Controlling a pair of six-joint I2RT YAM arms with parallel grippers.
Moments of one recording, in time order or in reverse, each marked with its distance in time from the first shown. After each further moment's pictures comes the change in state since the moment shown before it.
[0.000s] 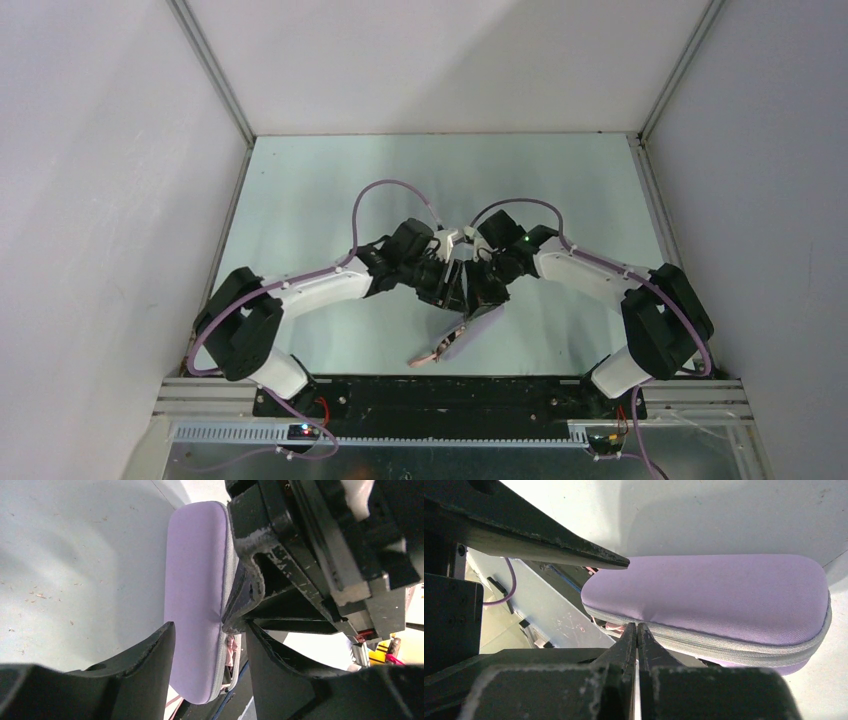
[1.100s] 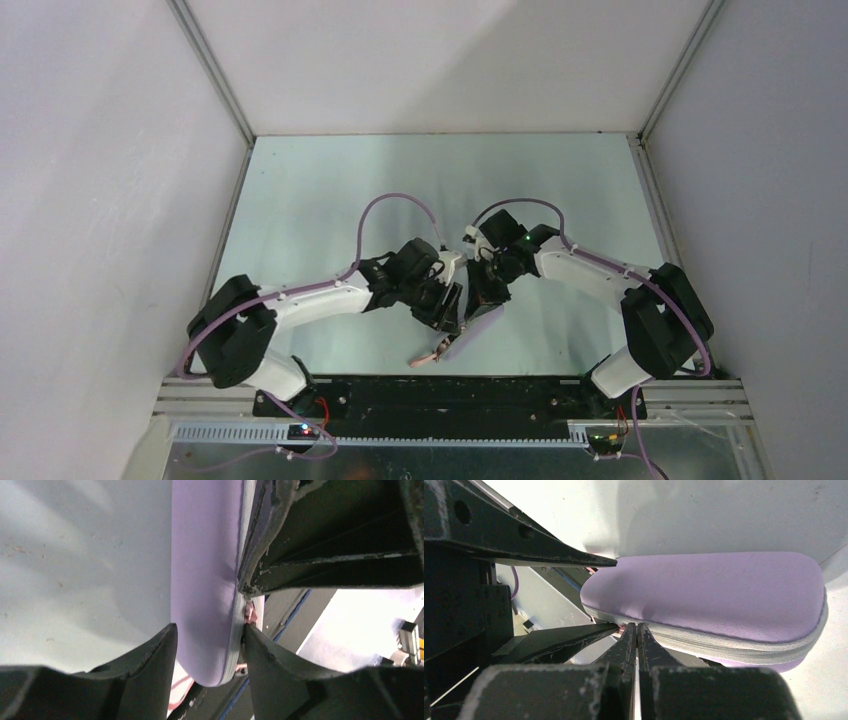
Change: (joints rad) left arm -0.092 -0.051 -0.065 -0.090 -0.106 0.076; right arm -0.008 0.001 -0.001 -0.005 -0.010 0.006
